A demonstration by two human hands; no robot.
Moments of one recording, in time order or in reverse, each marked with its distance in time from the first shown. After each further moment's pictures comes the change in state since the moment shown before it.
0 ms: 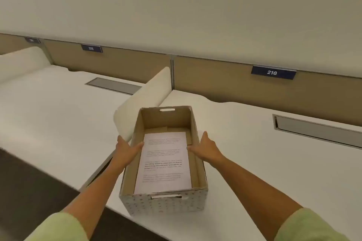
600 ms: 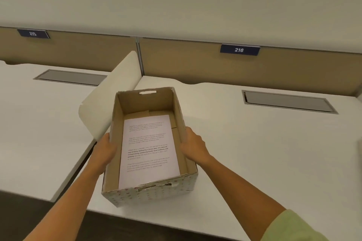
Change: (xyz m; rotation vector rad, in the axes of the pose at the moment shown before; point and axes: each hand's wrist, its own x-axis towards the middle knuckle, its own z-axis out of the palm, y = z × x) left_hand -0.005 0.004 0.001 -0.027 -0.221 0.127; right_hand -0.045 0.016 0.012 -0.081 0.127 0.024
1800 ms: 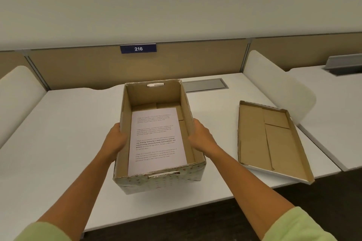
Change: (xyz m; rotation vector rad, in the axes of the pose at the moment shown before) left_hand -0.134 0.157 0.309 0.130 -0.272 0.266; right_hand -0.145 0.272 -0.228 0.152 0.279 0.243
